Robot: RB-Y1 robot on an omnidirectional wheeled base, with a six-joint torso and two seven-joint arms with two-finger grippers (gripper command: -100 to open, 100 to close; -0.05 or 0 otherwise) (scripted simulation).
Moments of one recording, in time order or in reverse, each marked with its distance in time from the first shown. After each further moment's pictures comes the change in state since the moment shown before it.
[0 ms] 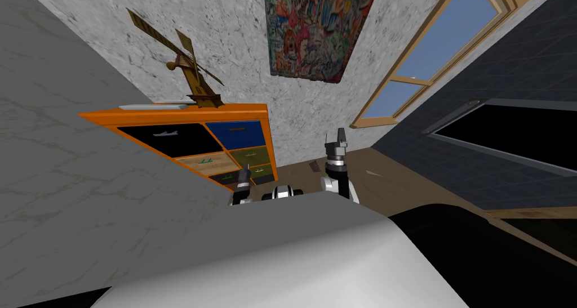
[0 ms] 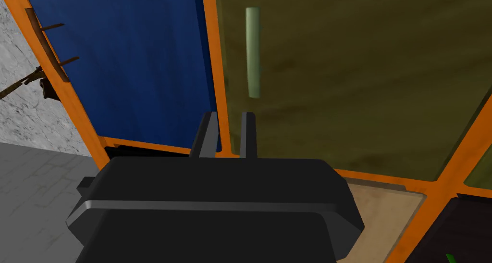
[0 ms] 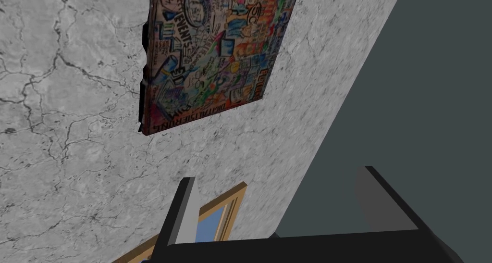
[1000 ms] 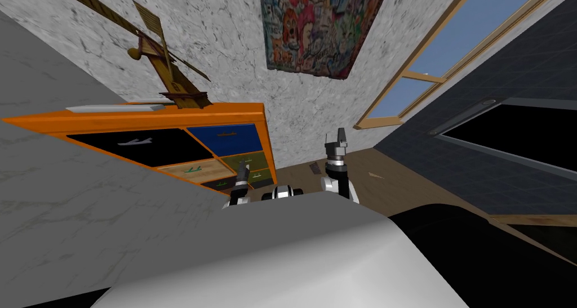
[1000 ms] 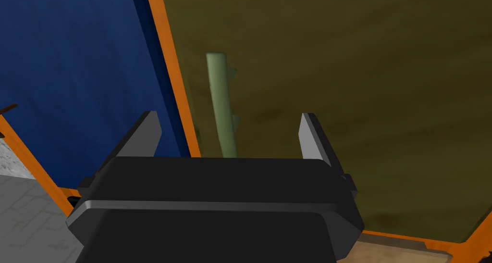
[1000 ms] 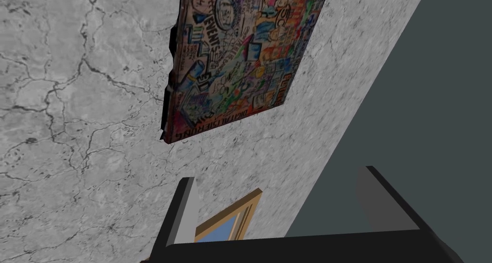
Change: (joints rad) left arm -0.021 0.040 0.008 -0.017 0.009 0.047 0.001; right arm 0.000 0.000 0.000 0.000 0.000 0.000 0.000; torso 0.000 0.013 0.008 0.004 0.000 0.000
